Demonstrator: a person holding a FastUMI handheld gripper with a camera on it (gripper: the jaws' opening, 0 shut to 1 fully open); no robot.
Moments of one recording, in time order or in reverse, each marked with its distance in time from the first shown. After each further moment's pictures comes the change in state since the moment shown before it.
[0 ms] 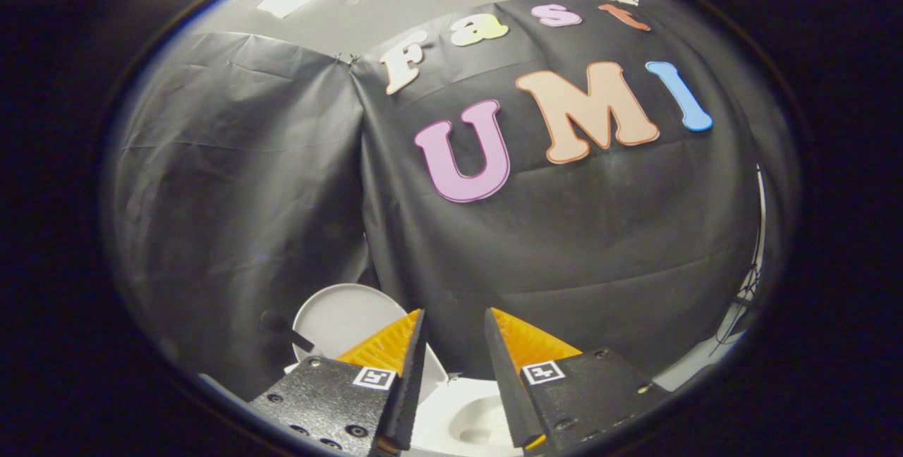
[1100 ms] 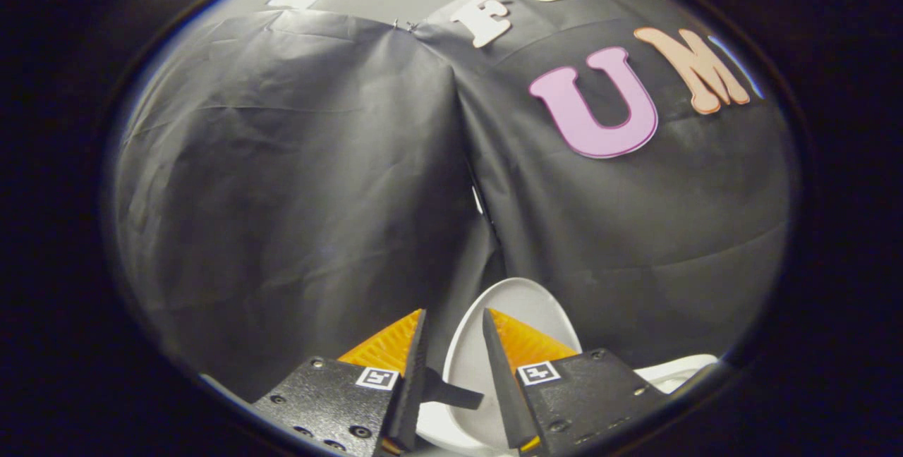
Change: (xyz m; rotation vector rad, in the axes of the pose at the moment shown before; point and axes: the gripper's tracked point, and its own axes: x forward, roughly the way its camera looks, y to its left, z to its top) arm 0.128 0.262 -0.020 0.009 0.063 0.251
